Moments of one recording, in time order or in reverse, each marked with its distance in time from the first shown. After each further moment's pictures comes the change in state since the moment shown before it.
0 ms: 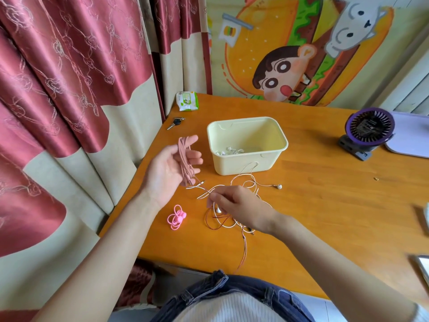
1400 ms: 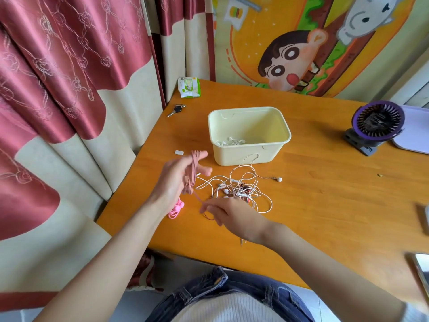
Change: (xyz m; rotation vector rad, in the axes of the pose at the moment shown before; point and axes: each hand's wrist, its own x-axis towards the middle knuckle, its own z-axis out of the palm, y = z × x) left_hand -0.003 -0.037 -0.001 0.373 0.078 -0.037; right_hand -0.002 0.030 0.026 -0.153 -0.090 -0.037
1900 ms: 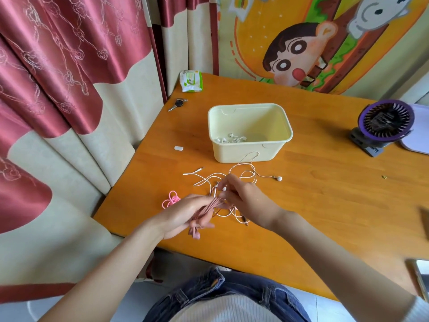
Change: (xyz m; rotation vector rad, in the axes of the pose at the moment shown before) left_hand -0.021 -0.038 0.014 0.162 -0.477 -0.381; right_hand 0.001 0.021 -0.036 0.085 0.084 -0.014
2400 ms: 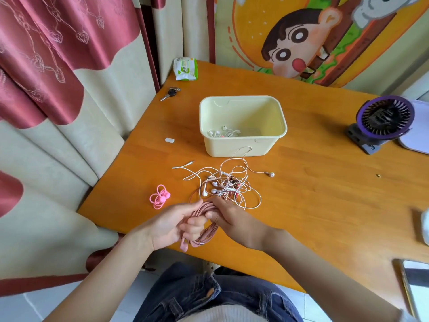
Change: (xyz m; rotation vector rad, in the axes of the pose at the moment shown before) left_hand 0.007 -0.014 0.018 -0.440 -0.116 -0.078; right_hand -0.020 0.033 0.025 0.061 -0.183 -0.026
